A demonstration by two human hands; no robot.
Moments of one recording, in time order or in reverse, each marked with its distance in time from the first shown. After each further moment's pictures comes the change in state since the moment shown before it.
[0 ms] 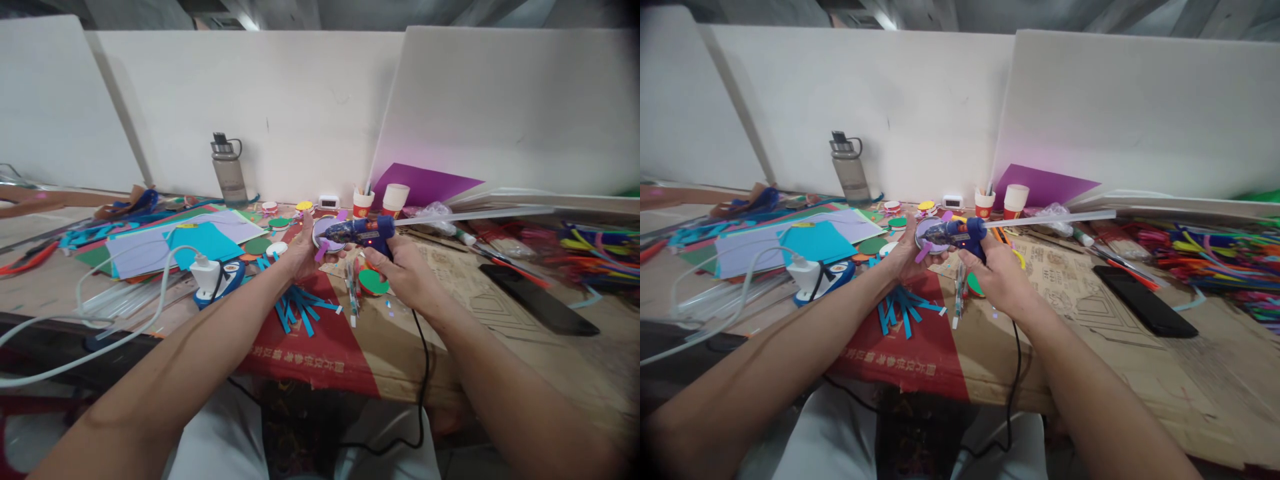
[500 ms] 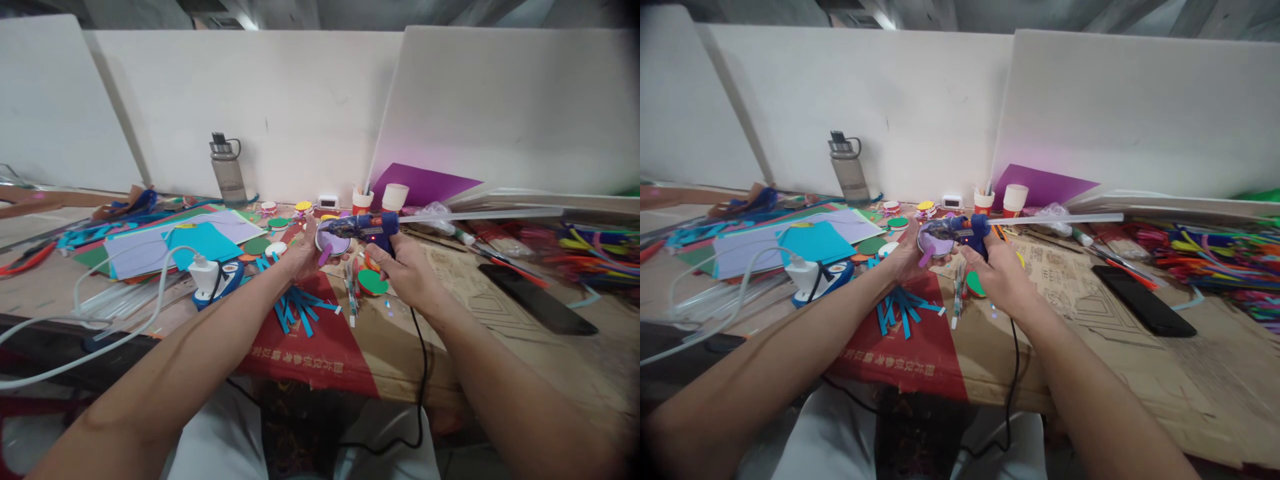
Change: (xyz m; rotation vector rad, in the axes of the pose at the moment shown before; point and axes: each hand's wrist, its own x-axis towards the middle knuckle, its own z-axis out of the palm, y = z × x) left_hand -0.002 -0.003 0.004 0.108 -0.017 0.022; right_hand 0.000 0.000 0.000 0.027 0.057 0.010
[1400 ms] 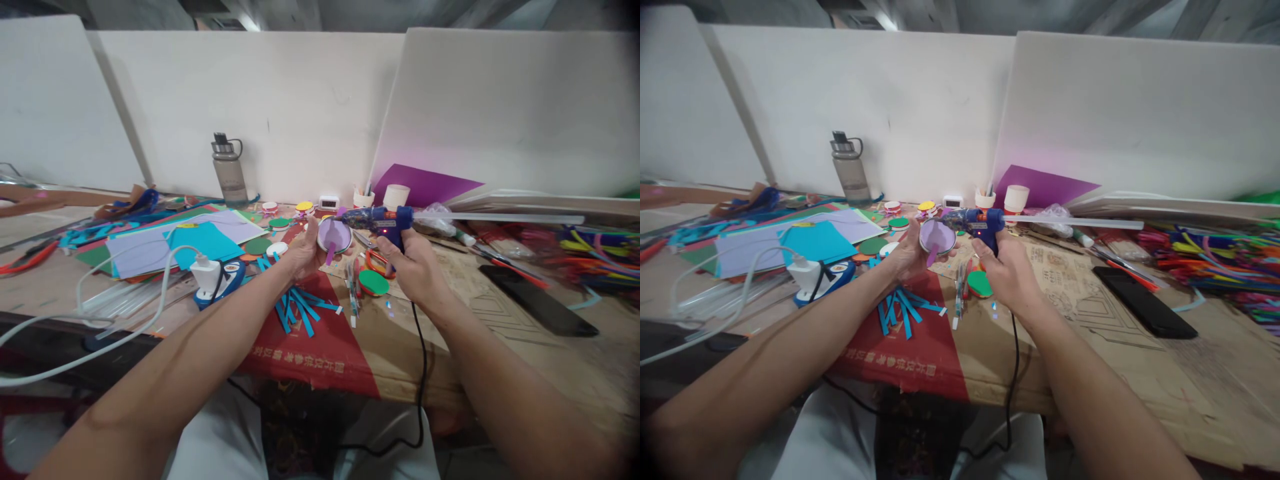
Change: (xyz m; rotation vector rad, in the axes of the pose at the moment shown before) left_hand 0.001 0.000 0.002 -0.044 0.063 0.043; right_hand 0.001 0.002 -0.004 -0.008 0.109 0.059
